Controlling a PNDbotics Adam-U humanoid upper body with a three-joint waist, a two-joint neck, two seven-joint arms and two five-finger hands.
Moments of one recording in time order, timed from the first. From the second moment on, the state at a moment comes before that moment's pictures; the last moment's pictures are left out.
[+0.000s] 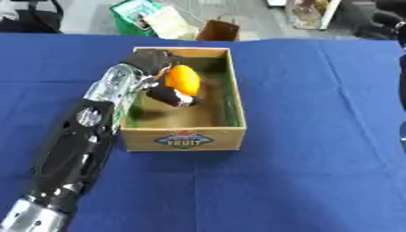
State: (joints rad) left arm -1.09 0.08 -0.15 -0.93 -1.40 -0.13 -0.38; right arm -0.35 -0.41 -0.03 -1.99 -0.13 -0.11 -0.26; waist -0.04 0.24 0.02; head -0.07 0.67
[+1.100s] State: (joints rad) left arm -0.77 0.32 0.05 -1.80 -0.43 -0.01 0.37; right arm -0.34 -0.41 -0.06 -1.99 -0.13 -0.13 -0.31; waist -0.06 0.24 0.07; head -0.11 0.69
